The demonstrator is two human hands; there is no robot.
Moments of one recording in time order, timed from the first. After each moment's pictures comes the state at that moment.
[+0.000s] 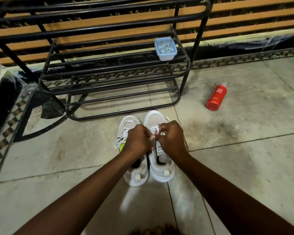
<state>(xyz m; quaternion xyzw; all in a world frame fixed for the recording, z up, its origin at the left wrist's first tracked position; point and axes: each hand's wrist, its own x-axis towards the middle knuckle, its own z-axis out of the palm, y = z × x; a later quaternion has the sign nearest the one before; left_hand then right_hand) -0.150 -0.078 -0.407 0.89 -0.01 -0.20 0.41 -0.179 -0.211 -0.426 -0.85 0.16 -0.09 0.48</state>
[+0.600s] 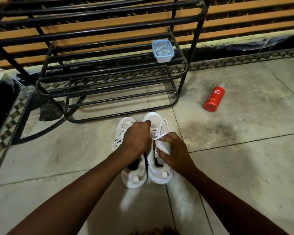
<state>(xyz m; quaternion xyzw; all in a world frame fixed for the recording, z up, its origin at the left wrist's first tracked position) -0.138 -0.090 -0.390 0.97 -0.19 -0.08 0.14 -0.216 -0.241 -0.470 -0.87 -0.02 -0.14 0.48</state>
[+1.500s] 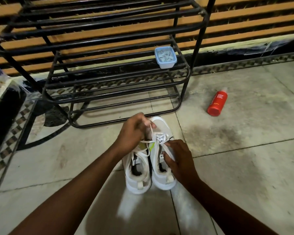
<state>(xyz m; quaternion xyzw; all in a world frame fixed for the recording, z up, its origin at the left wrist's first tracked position) -0.116 -0.059 -0.383 0.79 -0.18 -0.11 0.57 -0.227 -0.240 -0.488 -0.88 -0.02 -0.19 0.44</state>
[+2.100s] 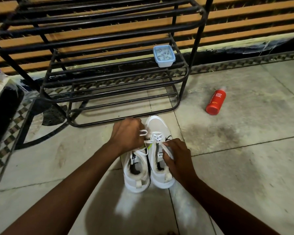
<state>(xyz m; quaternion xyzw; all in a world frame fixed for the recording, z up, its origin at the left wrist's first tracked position) -0.108 -0.051 -0.378 0.96 -0.28 -0.01 0.07 -0.231 -0.236 -0.478 -0.91 0.02 -0.15 0.38</state>
